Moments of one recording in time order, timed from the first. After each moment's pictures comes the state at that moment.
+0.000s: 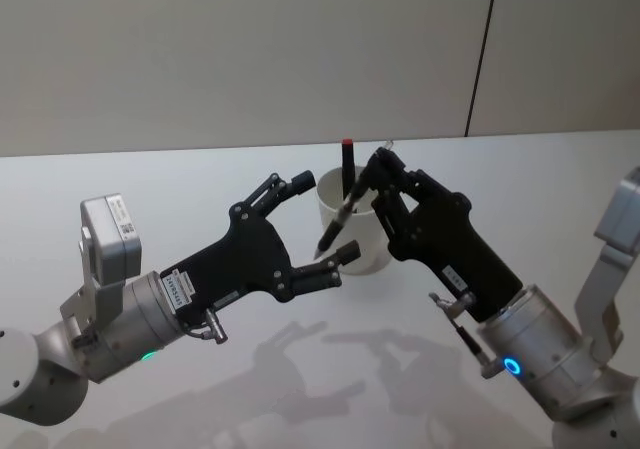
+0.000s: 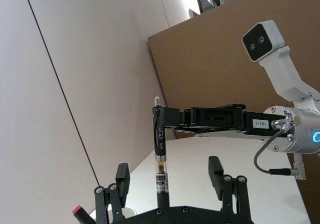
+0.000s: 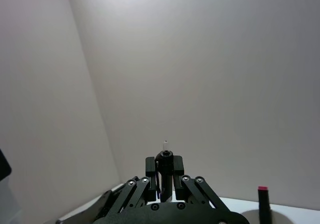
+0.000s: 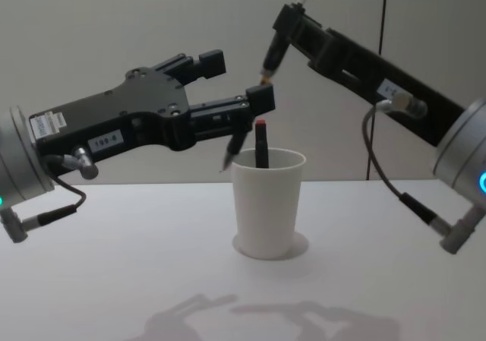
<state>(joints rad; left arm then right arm) -0.32 0.40 0.28 -1.45 -0.45 -0.36 -0.88 0.17 0.15 -0.35 -1.60 0.59 -0.24 0.50</state>
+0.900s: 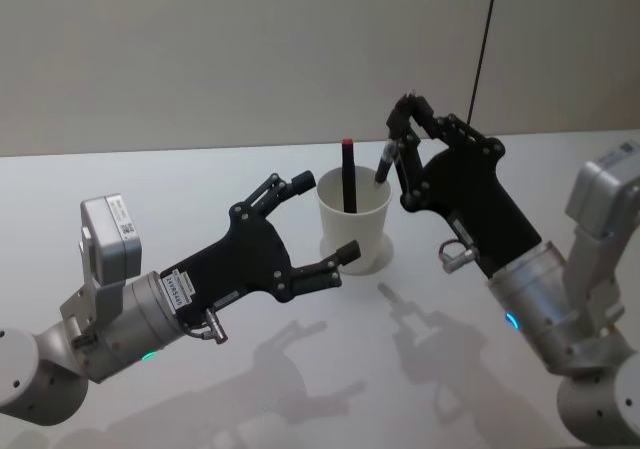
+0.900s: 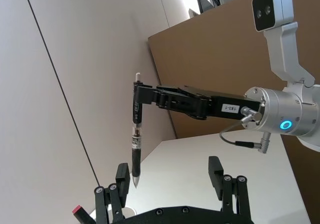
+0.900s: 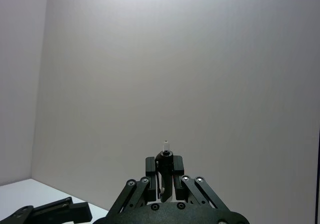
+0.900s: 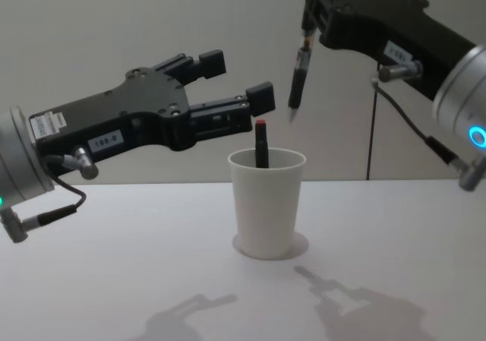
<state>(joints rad) -0.32 0.40 0.28 -1.45 -0.45 -0.36 -0.88 0.22 0.13 -0.34 -1.62 0.17 -0.36 0.25</state>
